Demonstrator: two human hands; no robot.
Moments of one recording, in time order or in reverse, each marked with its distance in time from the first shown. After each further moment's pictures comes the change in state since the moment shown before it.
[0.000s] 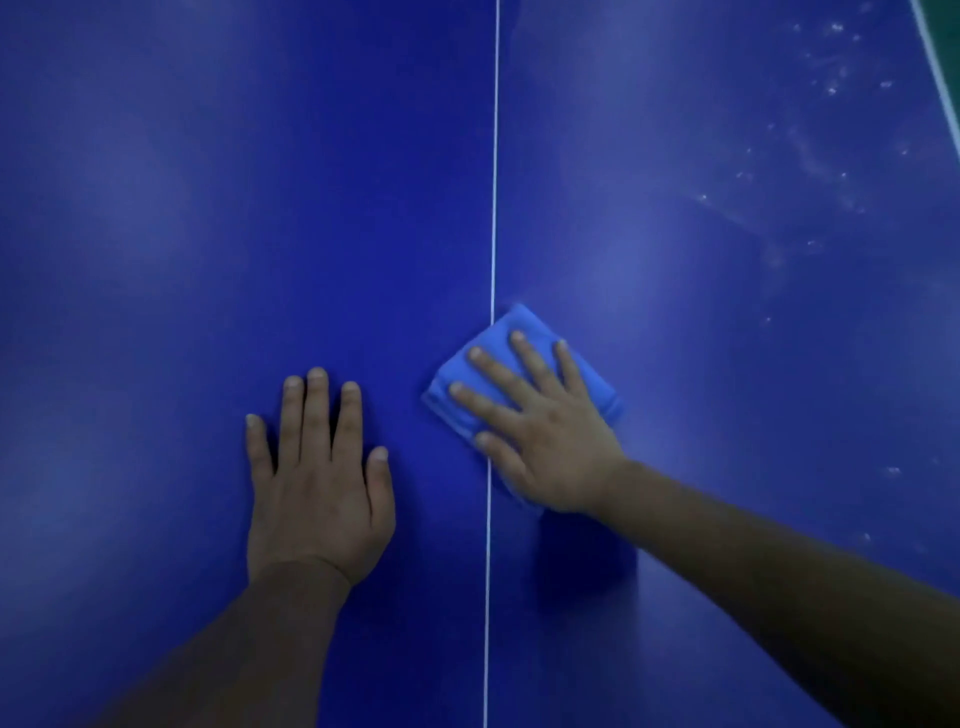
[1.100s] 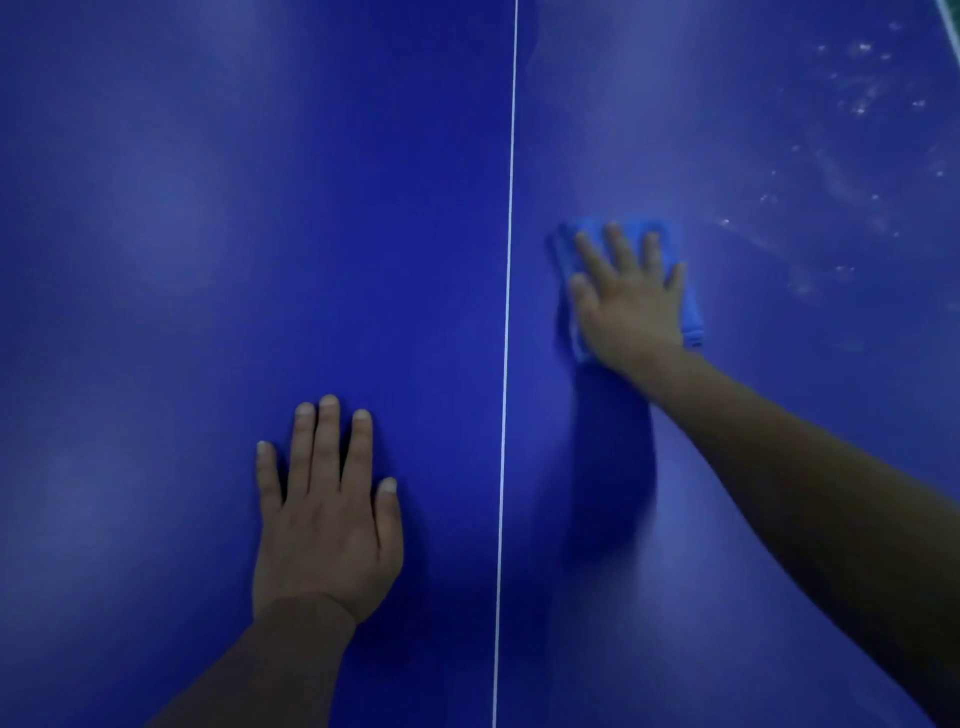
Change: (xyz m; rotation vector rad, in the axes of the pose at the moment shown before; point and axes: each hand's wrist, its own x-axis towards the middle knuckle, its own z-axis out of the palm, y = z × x) left_hand 0.000 0.001 0.003 0.007 0.036 -0.003; right_hand 0.091 0.104 -0.028 0.013 0.011 0.575
